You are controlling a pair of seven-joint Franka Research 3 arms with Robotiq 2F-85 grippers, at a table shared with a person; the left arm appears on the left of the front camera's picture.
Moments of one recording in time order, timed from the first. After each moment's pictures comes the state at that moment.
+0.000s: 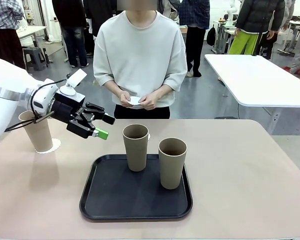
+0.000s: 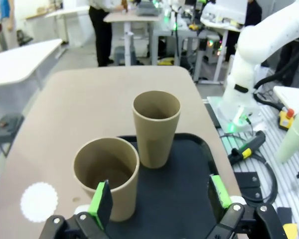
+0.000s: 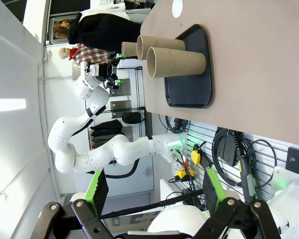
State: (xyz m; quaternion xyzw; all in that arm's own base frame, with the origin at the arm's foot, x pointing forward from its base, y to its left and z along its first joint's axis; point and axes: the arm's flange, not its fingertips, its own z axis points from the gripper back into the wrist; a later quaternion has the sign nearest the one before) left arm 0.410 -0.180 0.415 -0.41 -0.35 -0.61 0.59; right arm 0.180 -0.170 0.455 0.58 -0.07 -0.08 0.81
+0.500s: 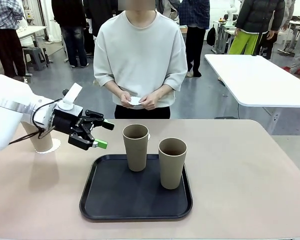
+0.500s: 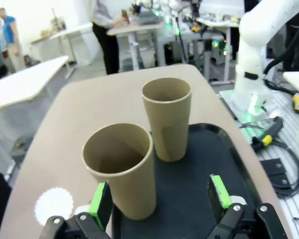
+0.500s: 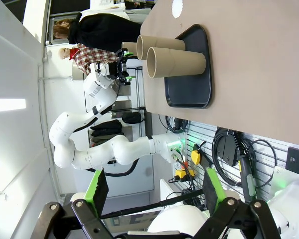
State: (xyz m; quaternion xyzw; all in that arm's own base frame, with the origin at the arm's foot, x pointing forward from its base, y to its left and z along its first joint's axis) left arm 0.418 -0.168 0.367 -0.39 -0.41 -0.62 0.54; right arm 0.180 -0.170 0.455 0.58 -0.07 -0.08 0.81
